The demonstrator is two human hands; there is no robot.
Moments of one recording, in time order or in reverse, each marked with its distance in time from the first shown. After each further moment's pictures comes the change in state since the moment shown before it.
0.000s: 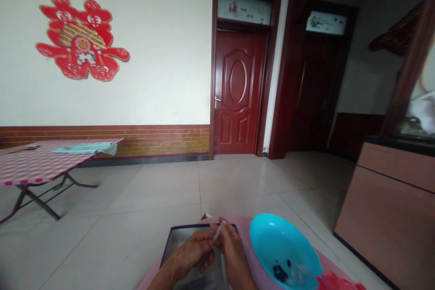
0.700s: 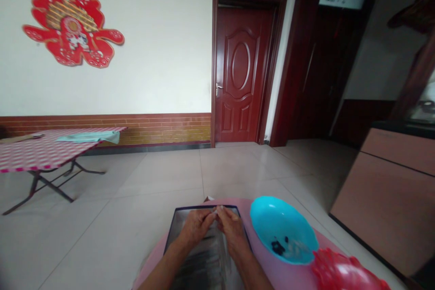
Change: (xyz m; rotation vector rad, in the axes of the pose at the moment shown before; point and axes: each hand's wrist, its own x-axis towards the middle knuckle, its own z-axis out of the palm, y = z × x) left_hand 0.006 -0.005 -0.012 0.707 0.286 0.447; right_hand 0.000 0.000 0.003 -0.116 0.038 0.074
